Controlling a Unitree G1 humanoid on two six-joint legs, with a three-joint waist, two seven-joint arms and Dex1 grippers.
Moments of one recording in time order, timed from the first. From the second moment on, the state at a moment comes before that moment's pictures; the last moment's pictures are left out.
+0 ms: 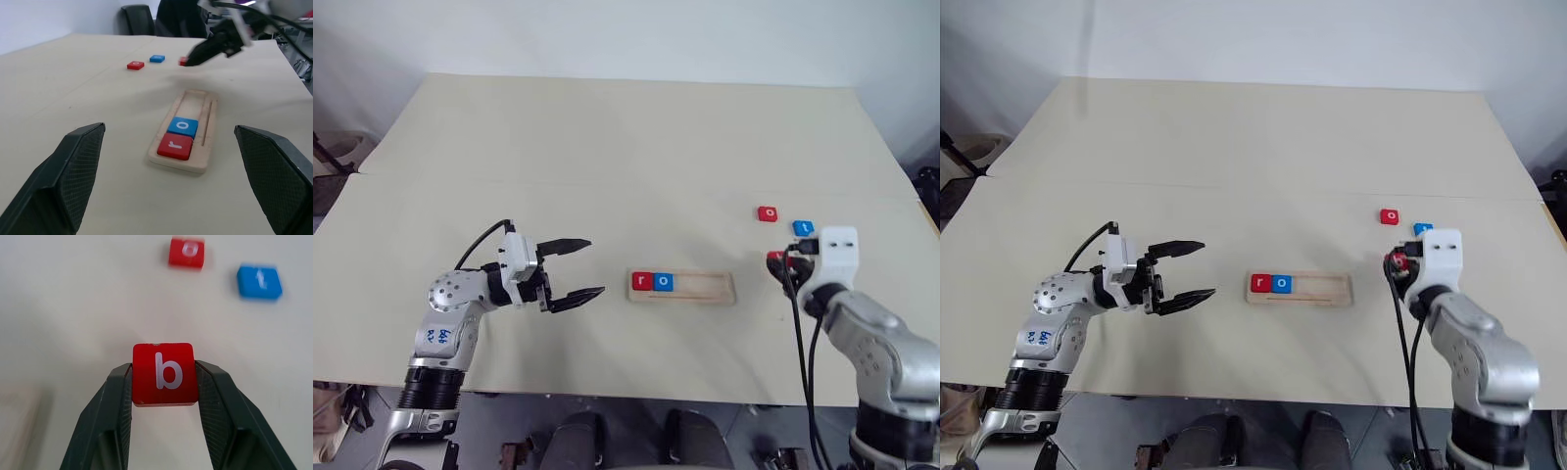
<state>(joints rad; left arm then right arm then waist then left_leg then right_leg) -0.35 0.49 0.05 0.10 -0.42 0.01 -1.14 -0.08 -0.34 -0.39 -0.66 0.45 1.18 0.09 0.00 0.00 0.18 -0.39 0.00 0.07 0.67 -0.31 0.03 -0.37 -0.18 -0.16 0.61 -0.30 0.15</state>
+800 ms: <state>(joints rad) -0.35 0.49 0.04 0.13 -0.42 -0.02 -1.20 0.11 -0.97 -0.31 -0.27 0.36 0.48 0.94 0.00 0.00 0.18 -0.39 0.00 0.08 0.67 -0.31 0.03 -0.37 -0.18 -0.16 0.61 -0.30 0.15</state>
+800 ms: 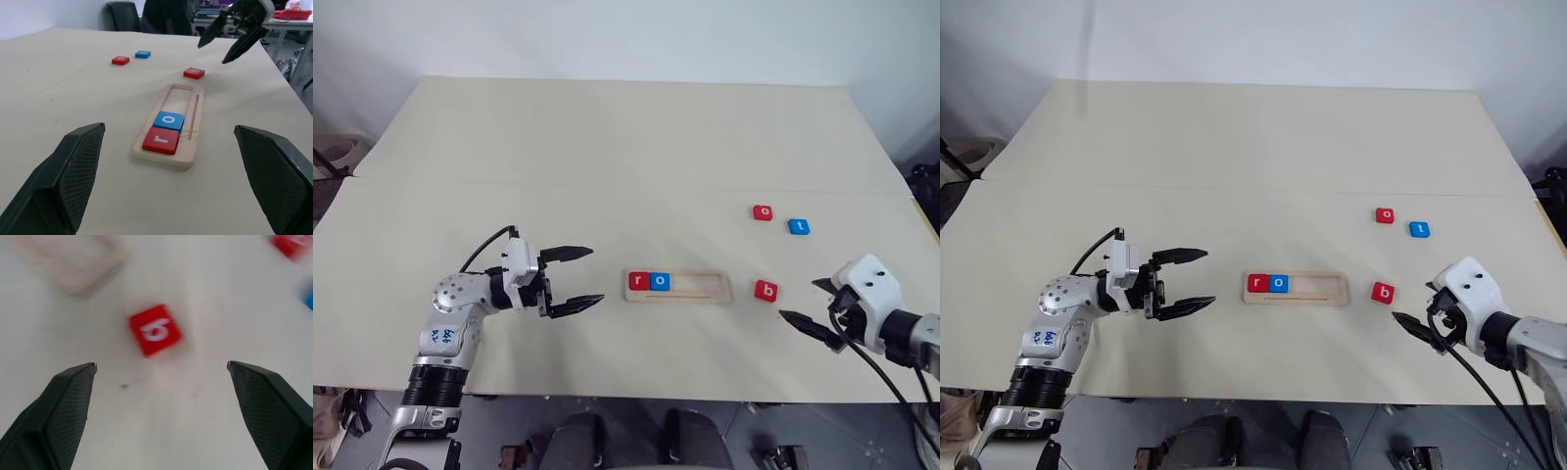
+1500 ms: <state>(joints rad) -0.35 0.50 -0.02 0.08 -0.42 -0.02 -1.27 -0.36 -0.94 0.00 0.33 0.23 0.20 1.28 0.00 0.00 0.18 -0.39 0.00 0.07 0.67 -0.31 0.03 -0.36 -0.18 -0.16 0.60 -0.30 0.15</state>
